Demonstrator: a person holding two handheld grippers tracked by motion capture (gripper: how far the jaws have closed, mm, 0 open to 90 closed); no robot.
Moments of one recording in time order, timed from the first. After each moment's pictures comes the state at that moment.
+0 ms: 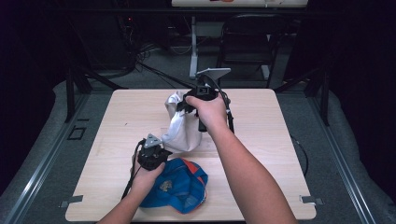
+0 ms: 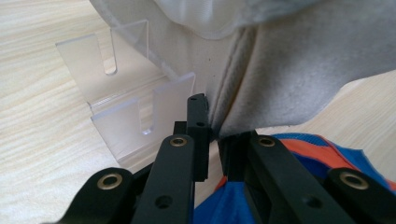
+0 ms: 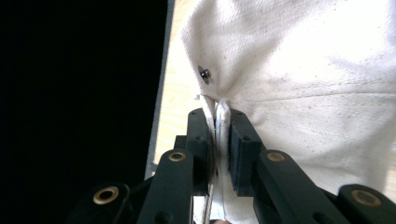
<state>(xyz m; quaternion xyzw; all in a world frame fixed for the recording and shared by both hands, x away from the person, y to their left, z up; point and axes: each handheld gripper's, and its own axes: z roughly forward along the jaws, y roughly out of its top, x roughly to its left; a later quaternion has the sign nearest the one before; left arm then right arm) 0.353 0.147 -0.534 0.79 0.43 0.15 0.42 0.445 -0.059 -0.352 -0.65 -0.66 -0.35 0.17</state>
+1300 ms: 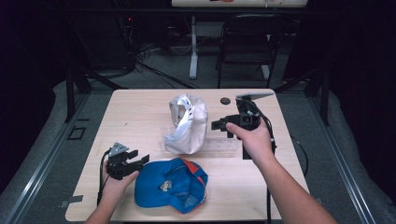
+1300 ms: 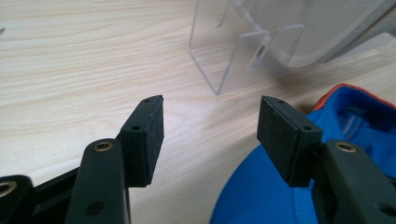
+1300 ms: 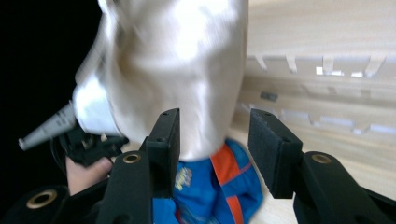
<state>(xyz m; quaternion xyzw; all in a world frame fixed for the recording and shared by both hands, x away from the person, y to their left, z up) 0.329 0.239 -0.549 0.74 0.49 0.16 0.43 0.378 -0.161 -0.384 -0.61 -0.68 -0.39 0.07</state>
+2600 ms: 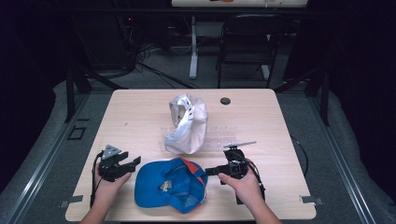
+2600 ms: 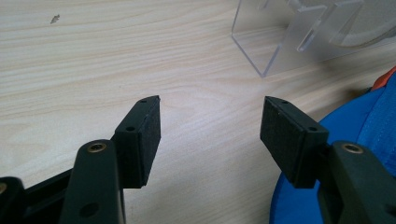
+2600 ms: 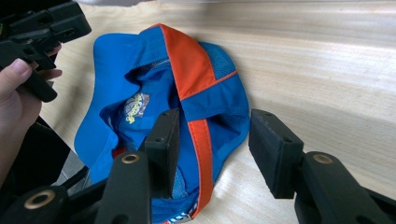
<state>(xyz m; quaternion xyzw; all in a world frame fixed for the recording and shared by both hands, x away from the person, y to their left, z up) 0.327 0.261 -0.558 0.74 0.51 0.19 0.40 0.317 -0.143 -0.515 -0.57 -0.73 -0.36 0.09</state>
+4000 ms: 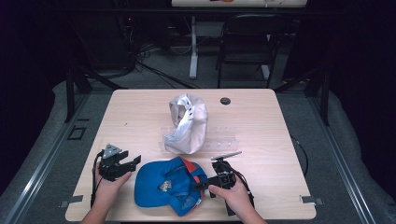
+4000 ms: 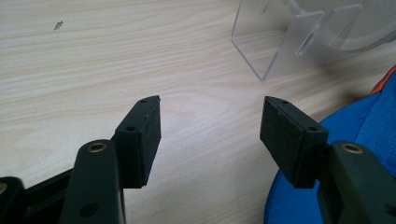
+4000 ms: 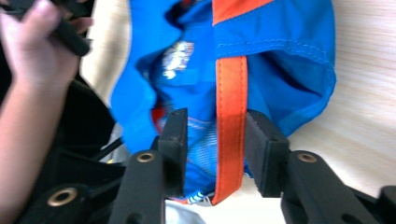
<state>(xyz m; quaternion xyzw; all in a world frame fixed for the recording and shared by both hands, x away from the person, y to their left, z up) 0.328 0.258 -0.555 0.74 0.51 0.20 0.40 0.303 -0.115 -0.547 -0.54 -0.74 -0.35 0.21</state>
